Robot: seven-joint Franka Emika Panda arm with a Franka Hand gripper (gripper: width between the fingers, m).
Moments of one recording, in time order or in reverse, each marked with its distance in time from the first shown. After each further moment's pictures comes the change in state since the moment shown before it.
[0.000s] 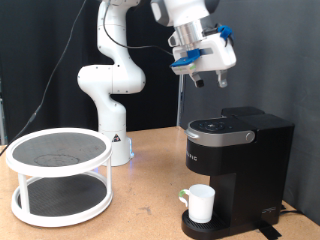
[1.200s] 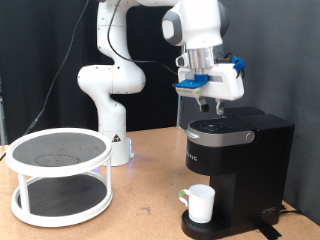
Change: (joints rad) arm 0.000 0.152 0.039 0.003 -0.147 0.047 0.035
